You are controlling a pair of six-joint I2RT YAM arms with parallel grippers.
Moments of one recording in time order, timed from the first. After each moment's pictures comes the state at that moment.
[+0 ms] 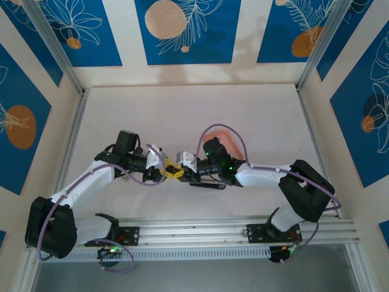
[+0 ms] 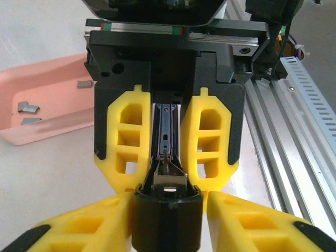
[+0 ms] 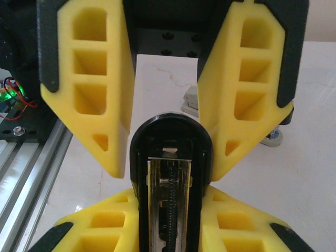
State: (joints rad) left arm -0.36 1.19 0.73 -0.49 1.01 0.87; right arm 0.83 1.52 0.70 0.38 -0.65 -0.34
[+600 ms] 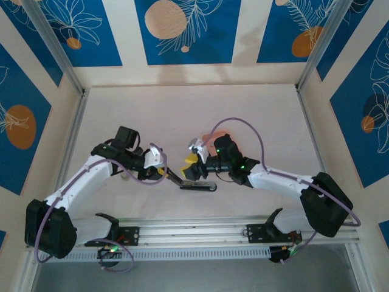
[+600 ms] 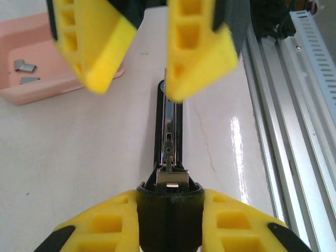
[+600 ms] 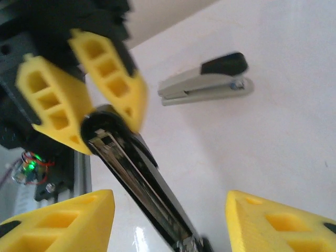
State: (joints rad) left arm -0.37 1.19 0.90 -0.84 0.82 1.01; right arm 0.76 1.32 0.68 0.15 -0.55 0.19
